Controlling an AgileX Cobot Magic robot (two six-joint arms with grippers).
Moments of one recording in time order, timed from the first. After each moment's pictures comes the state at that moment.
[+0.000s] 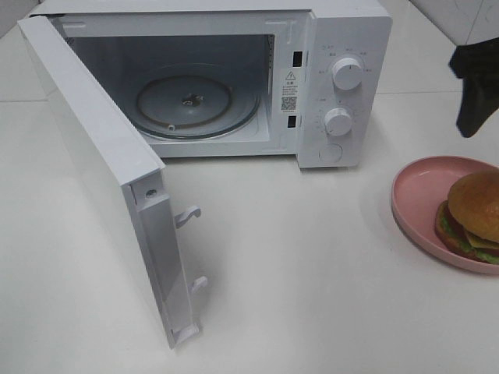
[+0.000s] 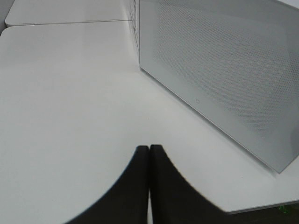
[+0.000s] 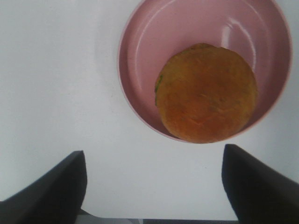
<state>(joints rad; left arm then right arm) -0.14 -0.01 -0.50 -0.06 1.06 0.02 0.12 1.49 -1.28 -0.05 1.18 0.06</state>
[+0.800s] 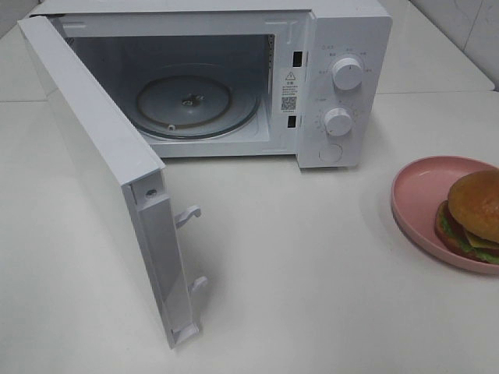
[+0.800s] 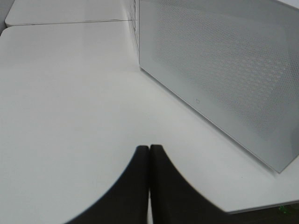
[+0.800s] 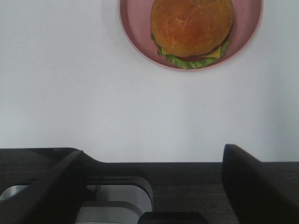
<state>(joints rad) -0.14 -0.01 -0.50 -0.06 1.06 0.02 0.09 0.78 -0.85 -0.01 1.22 0.06</state>
